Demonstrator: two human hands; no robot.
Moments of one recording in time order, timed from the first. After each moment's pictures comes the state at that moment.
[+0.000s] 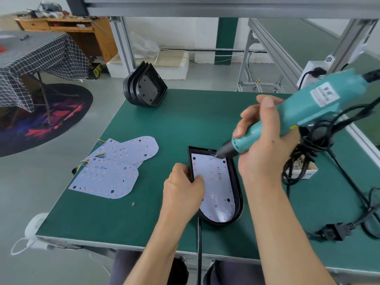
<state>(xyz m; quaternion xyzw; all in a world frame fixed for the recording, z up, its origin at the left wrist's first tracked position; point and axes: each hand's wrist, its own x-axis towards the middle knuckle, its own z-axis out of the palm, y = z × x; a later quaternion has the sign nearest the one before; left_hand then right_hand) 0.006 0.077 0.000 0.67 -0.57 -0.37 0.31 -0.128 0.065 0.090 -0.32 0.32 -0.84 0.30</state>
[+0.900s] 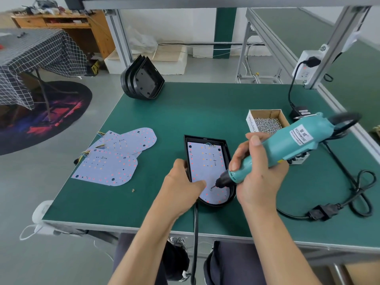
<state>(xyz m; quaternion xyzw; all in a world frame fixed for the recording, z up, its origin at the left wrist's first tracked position) 0.020 0.096 -0.002 0.61 -0.61 -0.44 0.25 -0.130 0.123 0.033 -0.32 0.39 -0.81 0.31</state>
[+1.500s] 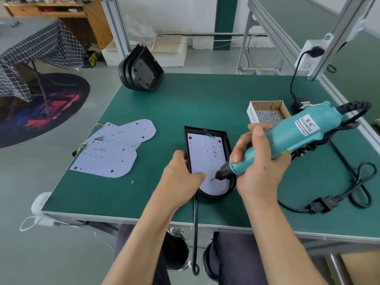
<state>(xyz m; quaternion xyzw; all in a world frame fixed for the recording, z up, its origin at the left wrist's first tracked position) 0.020 0.095 -0.002 0.61 -0.61 -0.44 0.26 -0.129 0.123 0.031 -0.31 0.38 -0.81 0.31</state>
